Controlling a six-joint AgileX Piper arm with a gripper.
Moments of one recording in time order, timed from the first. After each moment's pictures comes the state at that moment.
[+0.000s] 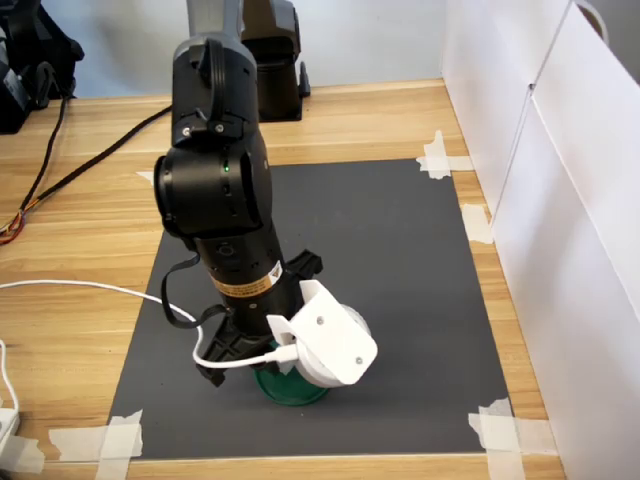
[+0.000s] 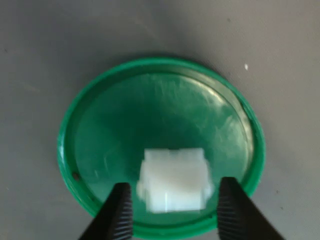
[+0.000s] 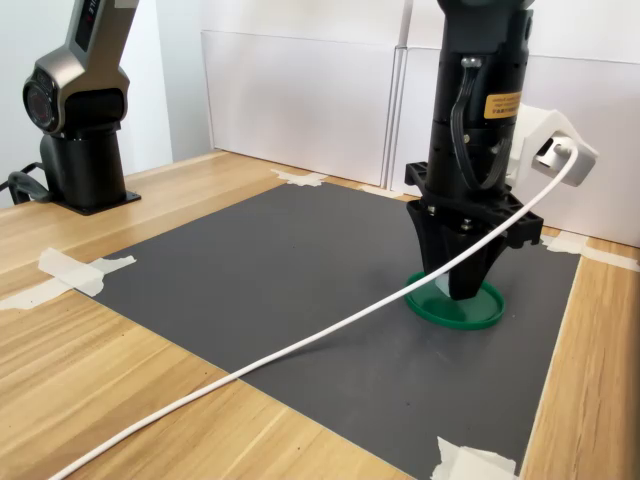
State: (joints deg) arm 5.2 124.4 -105.3 3.1 64.1 -50.2
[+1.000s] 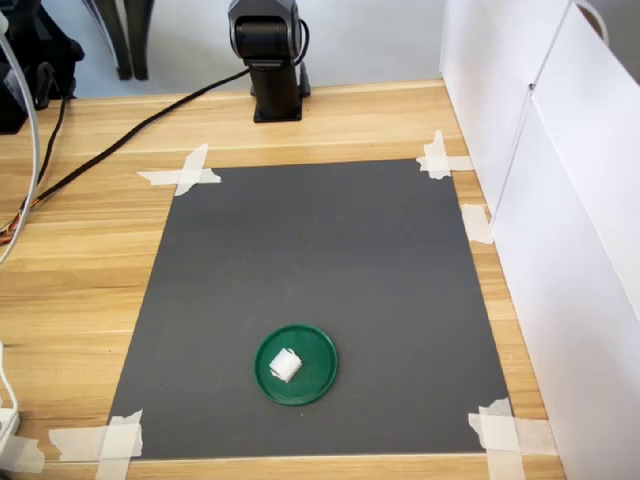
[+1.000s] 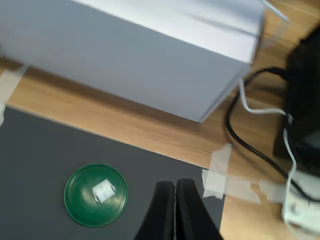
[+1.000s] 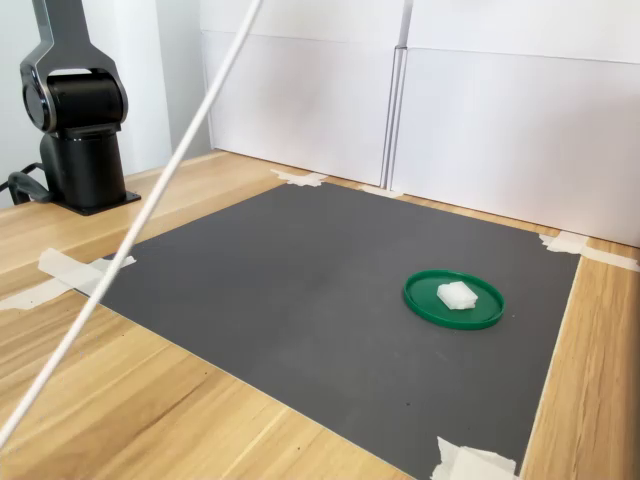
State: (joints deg) arm -7.3 76.6 -88.0 16.5 46.5 -33.6
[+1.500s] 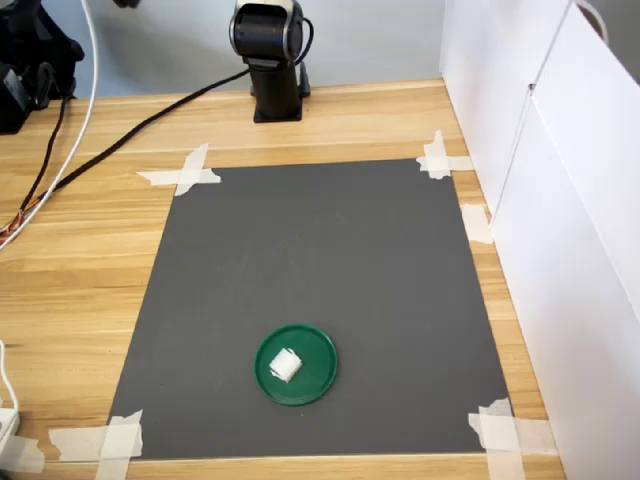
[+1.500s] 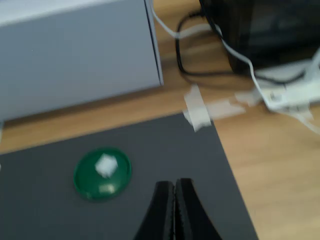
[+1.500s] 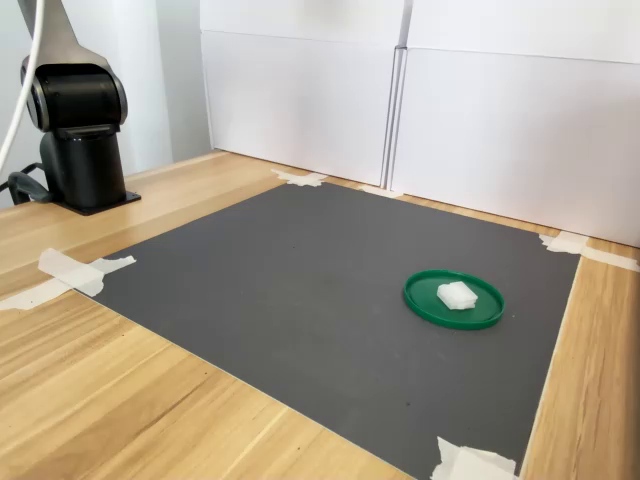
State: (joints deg) arm -16.4 39.7 -45.3 17.0 29.6 -13.9
